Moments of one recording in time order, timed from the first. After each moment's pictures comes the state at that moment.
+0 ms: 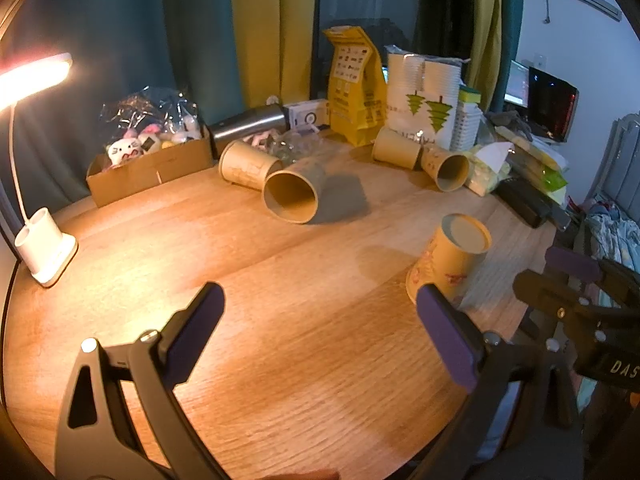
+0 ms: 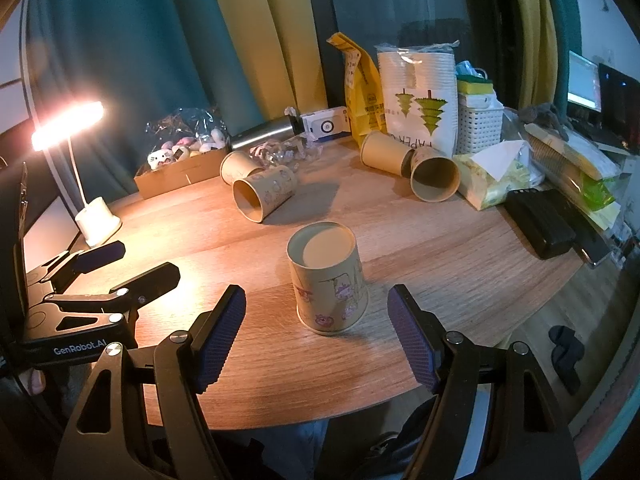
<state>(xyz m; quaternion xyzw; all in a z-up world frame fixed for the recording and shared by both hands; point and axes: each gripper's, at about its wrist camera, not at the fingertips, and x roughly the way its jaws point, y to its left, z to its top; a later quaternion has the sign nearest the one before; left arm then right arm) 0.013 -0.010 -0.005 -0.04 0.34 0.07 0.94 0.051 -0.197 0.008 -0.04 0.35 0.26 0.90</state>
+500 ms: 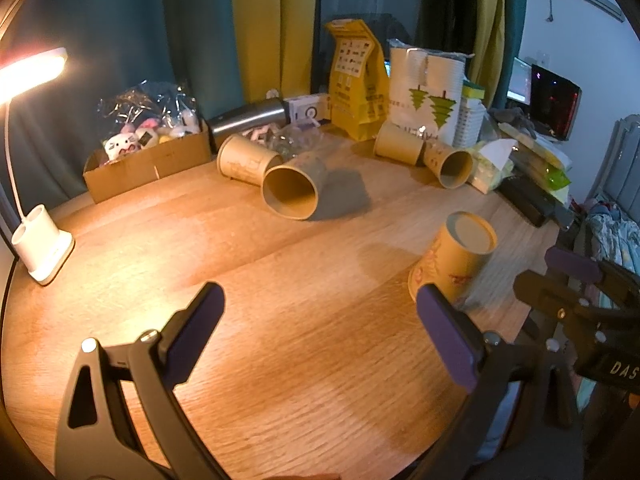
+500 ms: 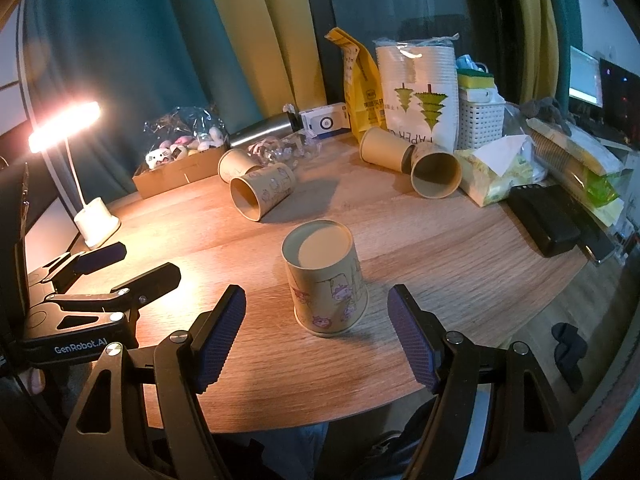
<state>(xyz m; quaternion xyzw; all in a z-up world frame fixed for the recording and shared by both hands) 0.020 -0.009 -0.009 -0.05 0.35 0.08 0.93 0.056 -0.197 0.002 -0.04 0.36 0.26 0.90</state>
